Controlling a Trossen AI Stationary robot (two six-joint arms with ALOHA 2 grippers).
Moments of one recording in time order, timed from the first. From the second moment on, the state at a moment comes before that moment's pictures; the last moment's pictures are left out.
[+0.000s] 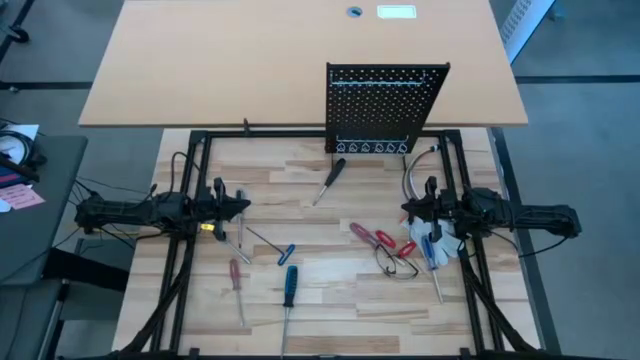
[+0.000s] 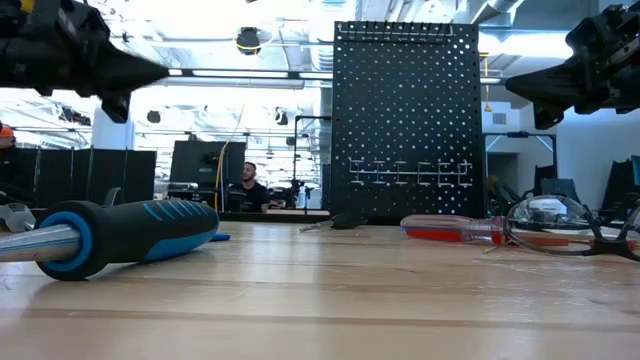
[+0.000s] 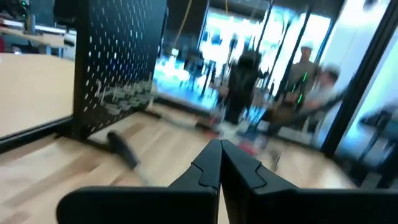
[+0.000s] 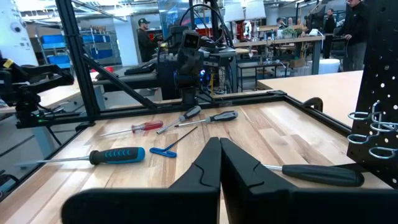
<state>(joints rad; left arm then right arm) -0.07 0.01 0.03 0.12 -0.30 -0.24 -0.04 0.00 0.00 0.03 0.05 0.09</state>
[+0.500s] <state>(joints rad) -0.07 0.47 0.14 0.51 -0.48 -0.08 -0.04 0.00 0.00 0.03 0.05 0.09</state>
